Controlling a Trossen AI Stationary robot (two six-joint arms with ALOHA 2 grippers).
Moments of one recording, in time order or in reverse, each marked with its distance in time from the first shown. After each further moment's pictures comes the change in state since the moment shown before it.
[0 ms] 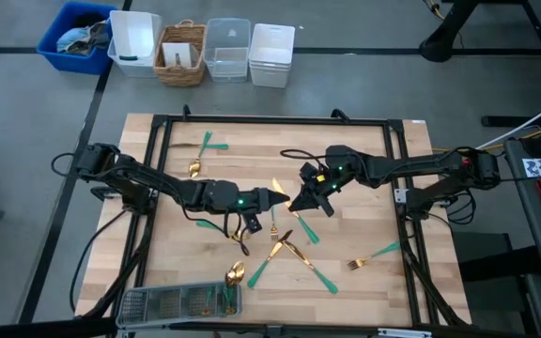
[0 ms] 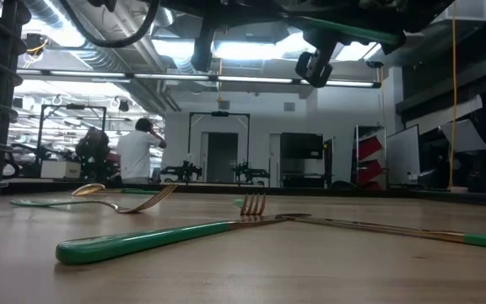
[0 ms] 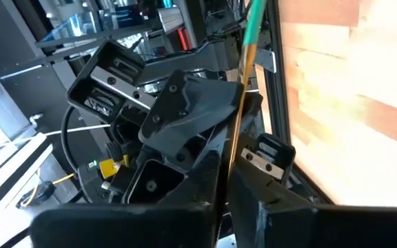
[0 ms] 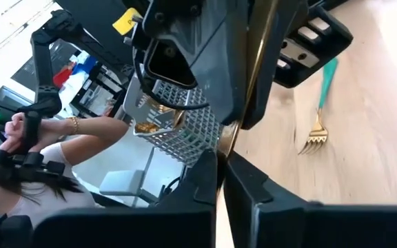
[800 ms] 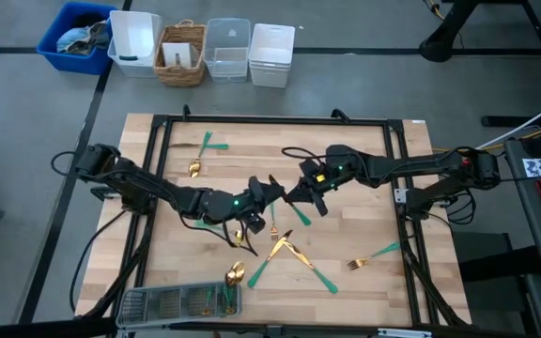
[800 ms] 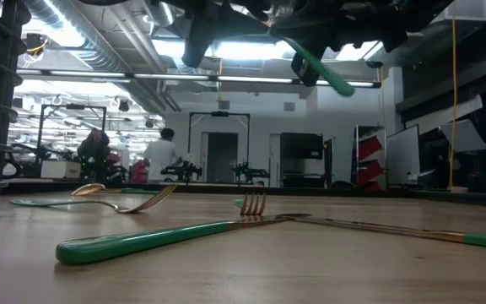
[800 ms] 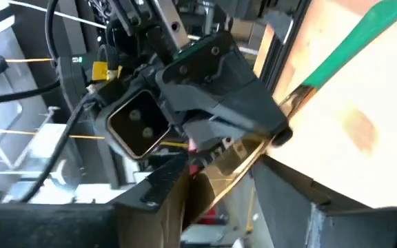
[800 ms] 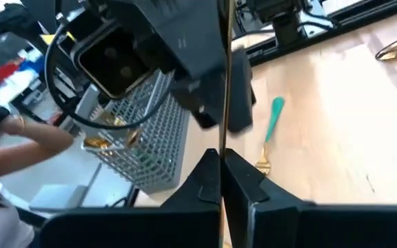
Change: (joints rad) left arm -0.083 -0.001 0.000 0.013 -0.333 -0.393; right arm 0.000 0.000 0.004 0.004 0.162 -0.171
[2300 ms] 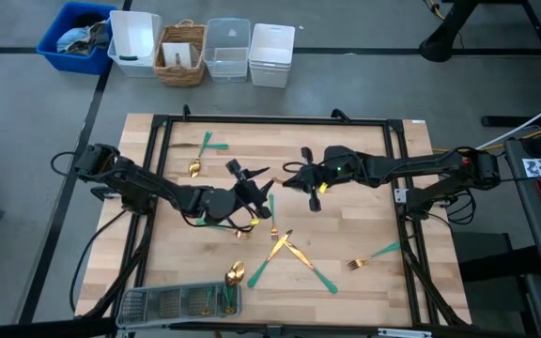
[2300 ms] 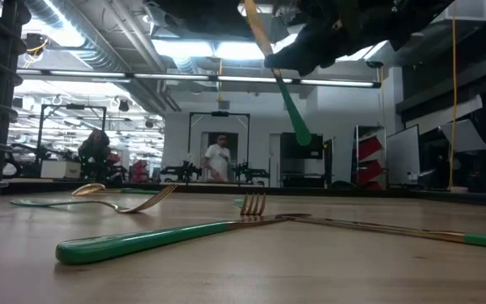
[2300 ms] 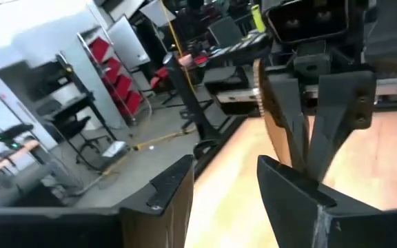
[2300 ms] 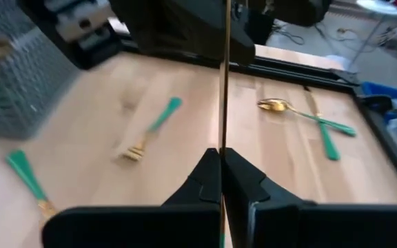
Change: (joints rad) left arm -0.003 -0.002 0.000 -0.024 -0.273 -1.139; right arm -0.024 -0.002 -0.002 -0.060 0.312 -0.610
